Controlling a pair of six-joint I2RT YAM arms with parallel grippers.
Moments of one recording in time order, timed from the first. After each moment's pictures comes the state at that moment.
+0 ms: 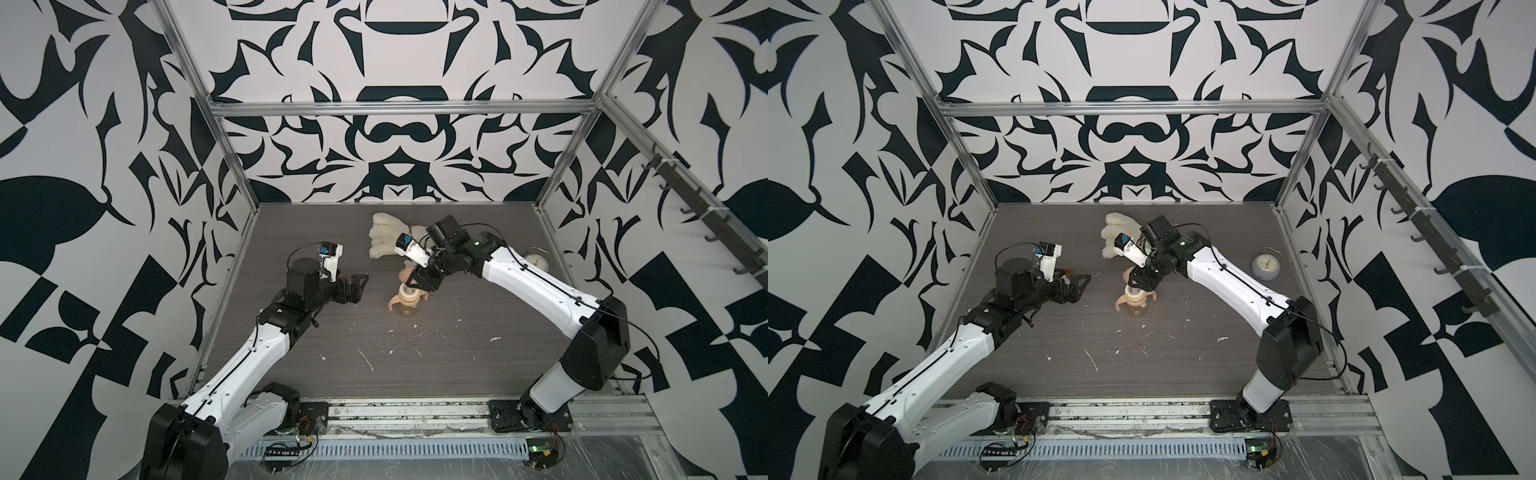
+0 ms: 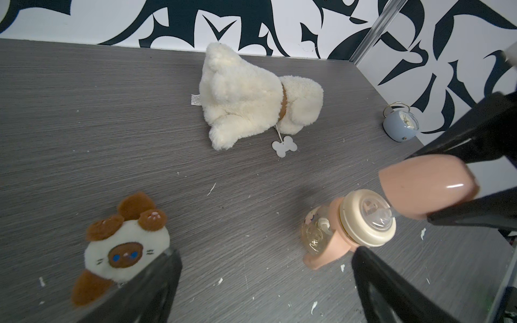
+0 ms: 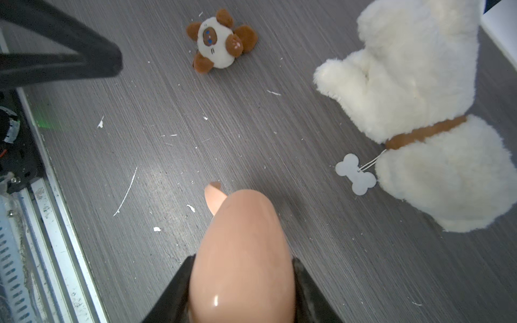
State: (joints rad) left arm -0.39 1.01 0.64 -0.11 0.26 -0.23; right arm 0.66 1.63 1.47 -0.86 -0.28 -0.30
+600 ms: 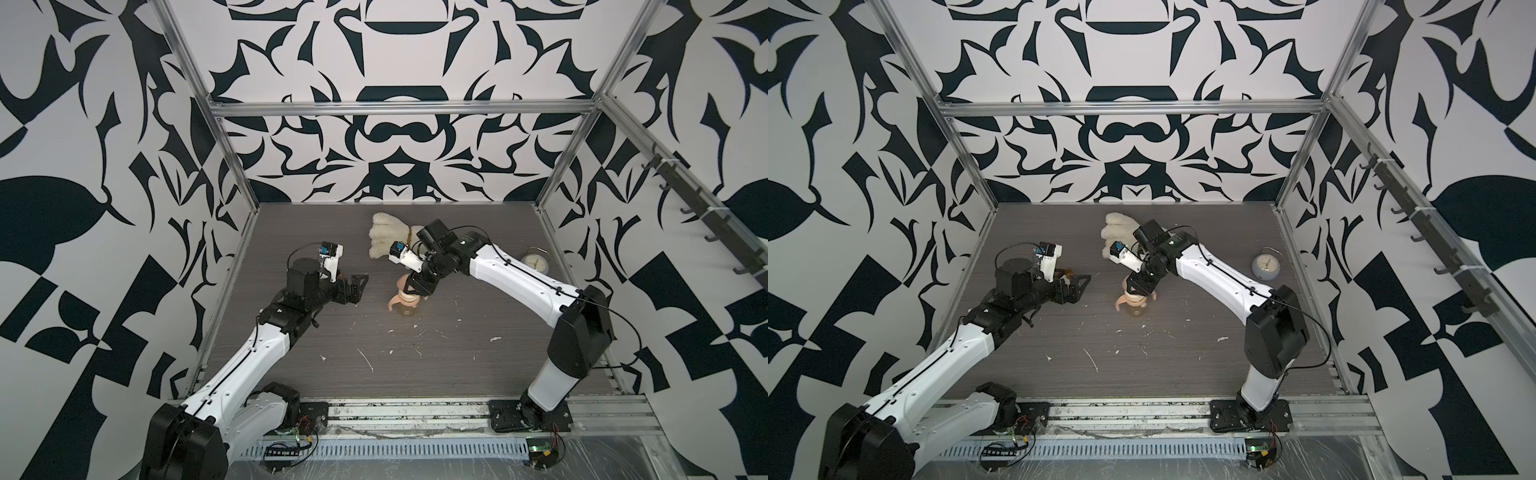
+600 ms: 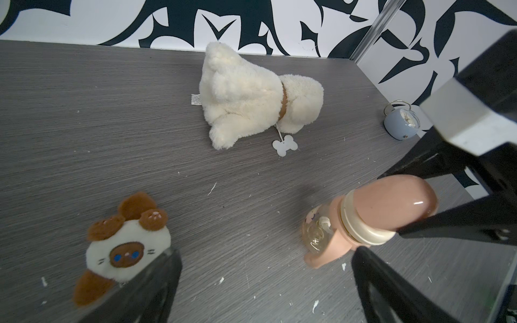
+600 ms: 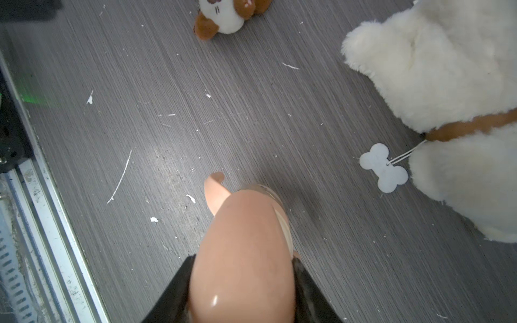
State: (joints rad) left arm -0.39 1.01 0.64 -0.12 0.26 -0.22; right arm 0.68 1.71 1.49 -0.89 -0.28 -0.33
